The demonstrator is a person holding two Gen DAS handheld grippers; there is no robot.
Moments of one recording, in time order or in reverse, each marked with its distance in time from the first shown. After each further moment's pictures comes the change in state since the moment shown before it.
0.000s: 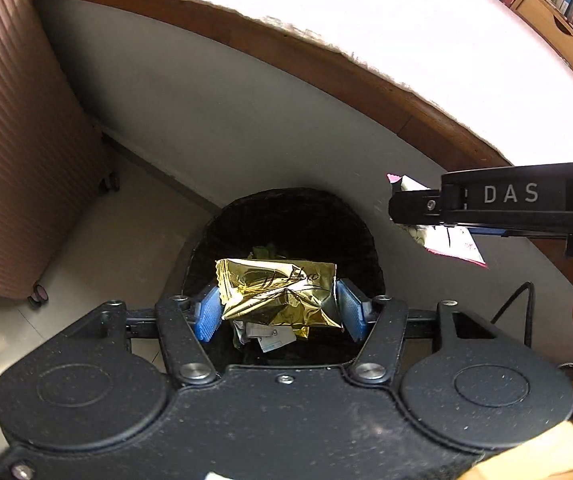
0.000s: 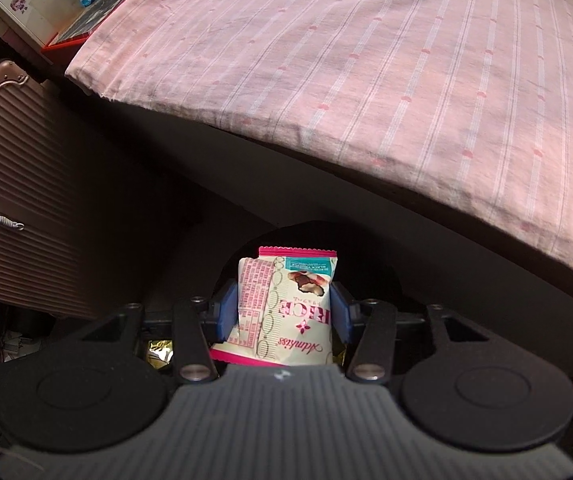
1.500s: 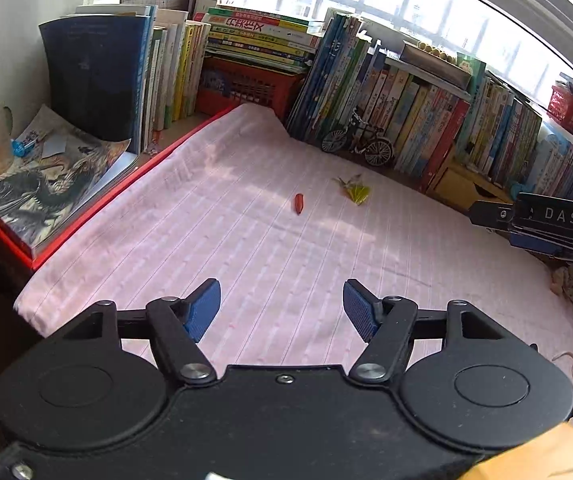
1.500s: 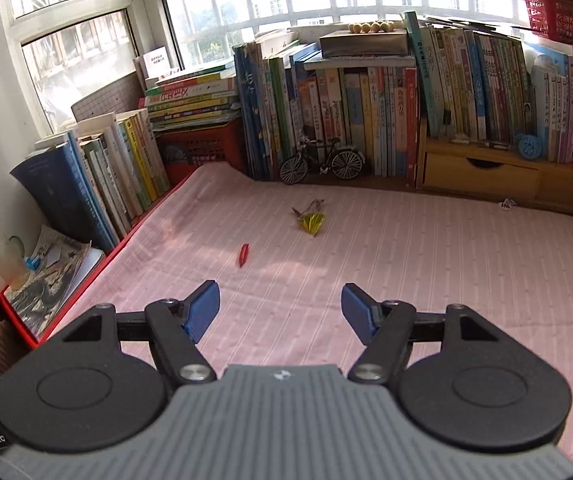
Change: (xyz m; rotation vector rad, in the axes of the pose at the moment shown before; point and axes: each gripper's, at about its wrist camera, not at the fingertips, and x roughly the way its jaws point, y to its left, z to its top) left arm -0.110 -0.126 0.227 0.067 -0.440 -0.128; right arm -0.178 -0.101 0.189 0.055 -0.591 -0.177
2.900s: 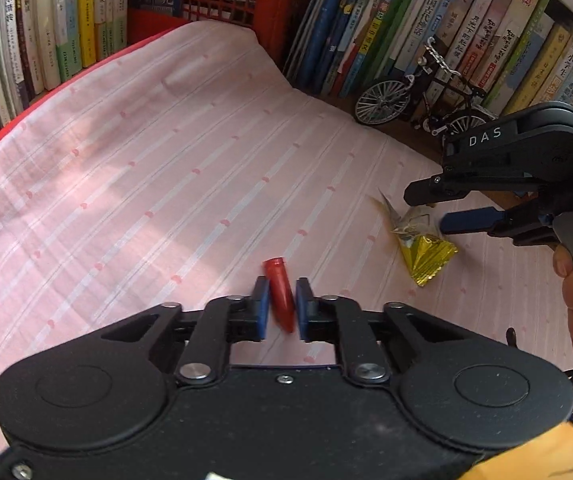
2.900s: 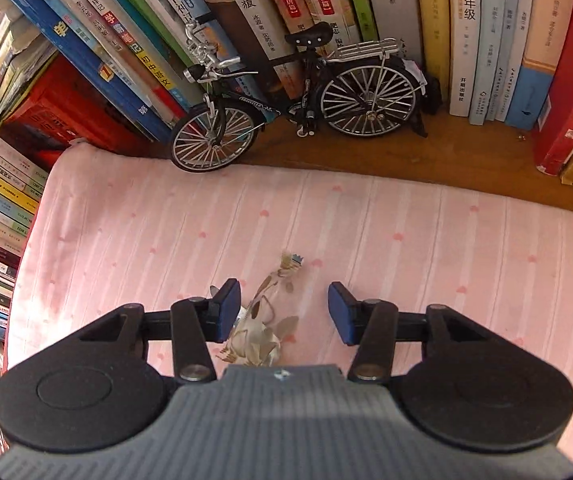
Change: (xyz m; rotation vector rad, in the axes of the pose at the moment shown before) left arm 0.345 -0.056 0.079 -0.095 0.194 0.124; right arm 0.388 -0.082 0.108 0.162 0.509 0.126
